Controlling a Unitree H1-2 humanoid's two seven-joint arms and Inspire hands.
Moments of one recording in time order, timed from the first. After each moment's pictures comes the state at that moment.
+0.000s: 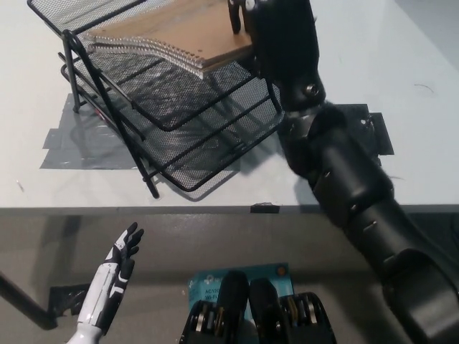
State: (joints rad) left_arm 0.00 0.18 -0.04 0.16 0.13 -0.39 -0.03; right_arm -1.02 -0.02 0.34 0.82 -1.11 -0.23 -0.95
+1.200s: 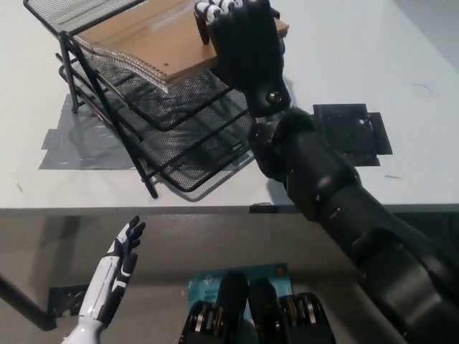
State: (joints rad) left_arm -0.02 0.18 -0.04 0.15 0.15 -0.37 -0.03; right_arm -1.16 0.03 0.50 1.09 -1.09 -0.16 -1.12
